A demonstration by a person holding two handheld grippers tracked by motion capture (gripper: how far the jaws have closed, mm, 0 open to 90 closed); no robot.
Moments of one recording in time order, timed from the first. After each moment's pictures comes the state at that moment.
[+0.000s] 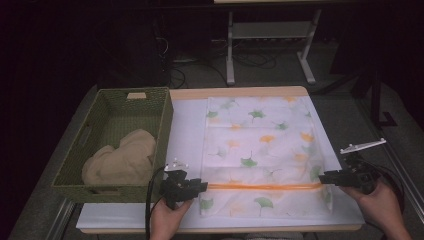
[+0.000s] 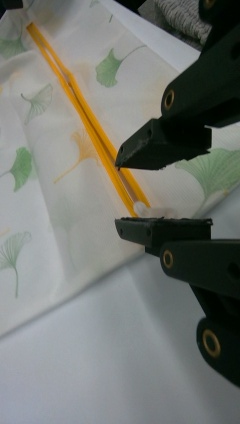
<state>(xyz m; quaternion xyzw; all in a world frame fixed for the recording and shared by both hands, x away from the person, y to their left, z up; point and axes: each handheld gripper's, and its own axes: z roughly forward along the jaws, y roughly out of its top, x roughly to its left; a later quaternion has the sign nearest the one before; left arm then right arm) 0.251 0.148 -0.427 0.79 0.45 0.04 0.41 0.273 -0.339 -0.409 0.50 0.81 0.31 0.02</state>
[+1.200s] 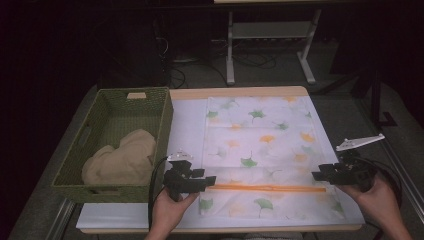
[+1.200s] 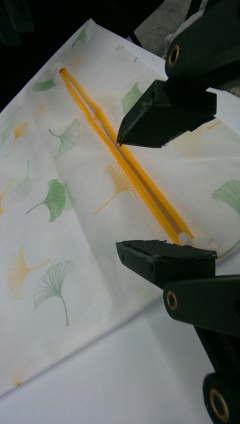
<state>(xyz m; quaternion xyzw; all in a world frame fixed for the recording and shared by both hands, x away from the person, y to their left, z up) 0.263 0.139 -0.402 0.79 0.42 0.02 0.44 0.267 -0.319 -0.382 0.45 0.83 0.34 0.05</state>
